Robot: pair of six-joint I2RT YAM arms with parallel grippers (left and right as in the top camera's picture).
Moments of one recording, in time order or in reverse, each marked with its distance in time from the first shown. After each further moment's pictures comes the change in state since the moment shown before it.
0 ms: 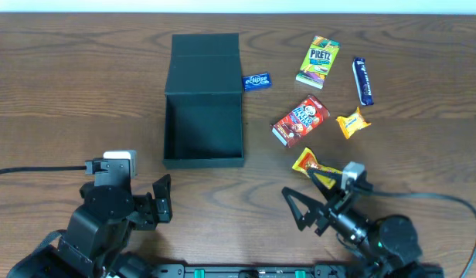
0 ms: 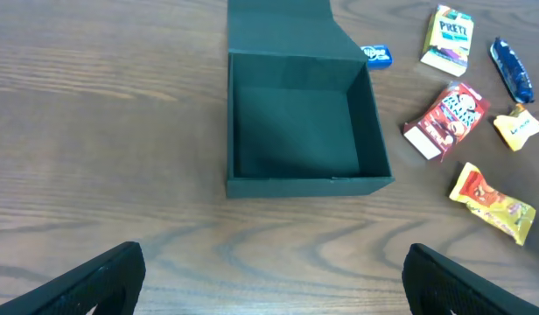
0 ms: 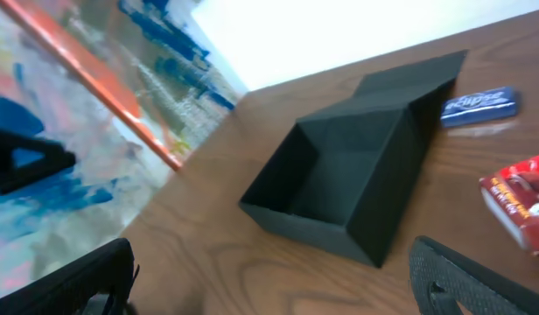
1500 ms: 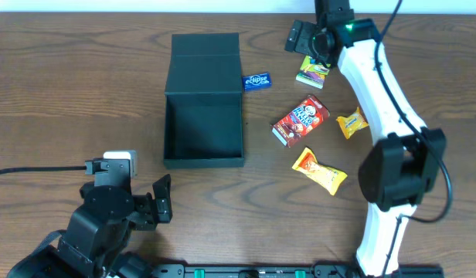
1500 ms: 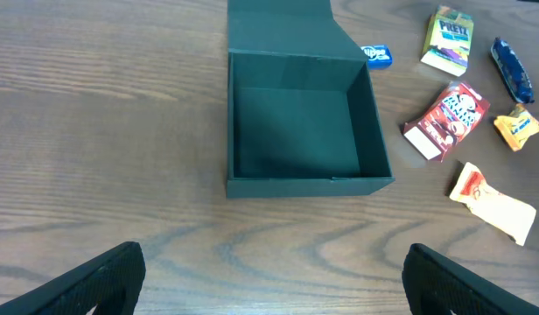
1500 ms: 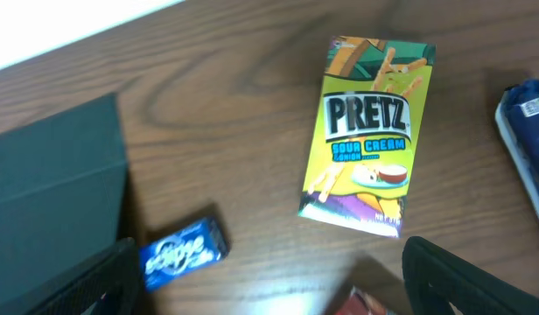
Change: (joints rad) left arm 0.000 0.000 0.000 0.001 0.000 0.000; right arm -0.270 1.919 1.718 -0.679 0.399 -0.083
